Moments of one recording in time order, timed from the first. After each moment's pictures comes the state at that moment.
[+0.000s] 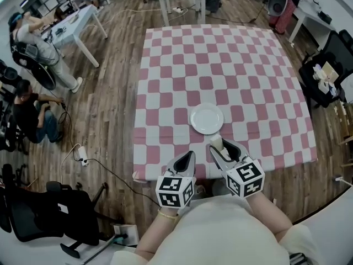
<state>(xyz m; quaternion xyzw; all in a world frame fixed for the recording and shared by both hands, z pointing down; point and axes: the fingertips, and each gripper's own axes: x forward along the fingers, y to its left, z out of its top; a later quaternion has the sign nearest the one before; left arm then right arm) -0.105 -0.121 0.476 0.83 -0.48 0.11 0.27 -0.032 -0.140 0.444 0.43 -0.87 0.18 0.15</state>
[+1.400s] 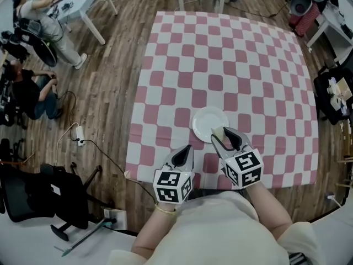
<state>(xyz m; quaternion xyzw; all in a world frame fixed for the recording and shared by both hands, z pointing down) -0.103 -0.194 0.512 0.79 -0.52 0.11 0.31 -0.025 -0.243 0.487 0.38 -0.88 0.17 0.22</state>
